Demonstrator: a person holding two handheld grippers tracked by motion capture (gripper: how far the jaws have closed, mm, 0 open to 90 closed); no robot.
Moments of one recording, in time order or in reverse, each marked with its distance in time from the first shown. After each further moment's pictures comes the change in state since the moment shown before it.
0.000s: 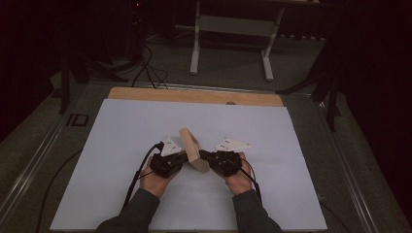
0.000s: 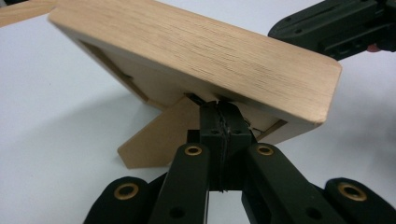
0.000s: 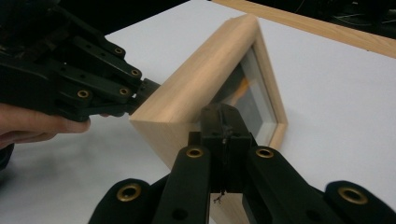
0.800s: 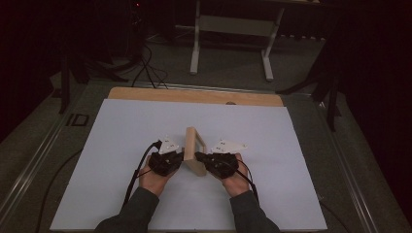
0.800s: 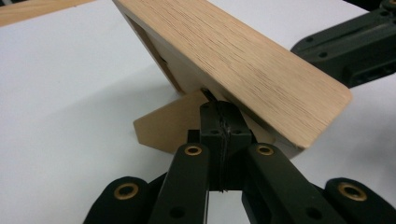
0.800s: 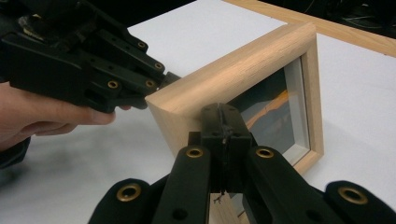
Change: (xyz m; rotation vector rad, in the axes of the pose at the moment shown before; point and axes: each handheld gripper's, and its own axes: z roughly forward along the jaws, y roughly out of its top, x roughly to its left) left arm 0.007 0.000 -0.001 -0.010 0.013 -0.025; right arm 0.010 0.002 0.004 0.006 0.023 -0.022
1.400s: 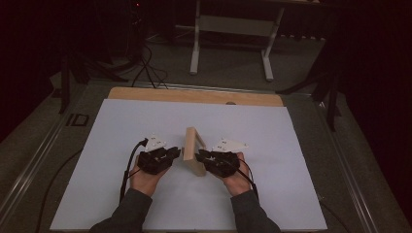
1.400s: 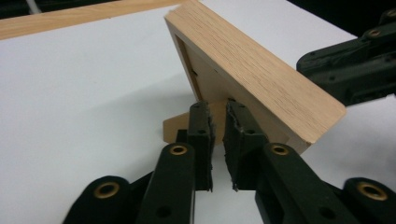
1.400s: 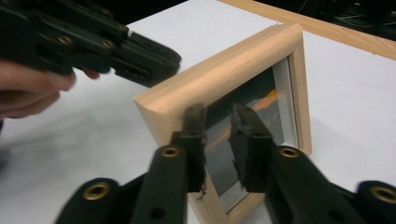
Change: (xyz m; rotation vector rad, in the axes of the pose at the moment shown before) left arm 0.013 0.000 -0.030 -0.063 0.033 -0.084; right arm -0.003 0.001 -0.002 0.007 -0.024 0.003
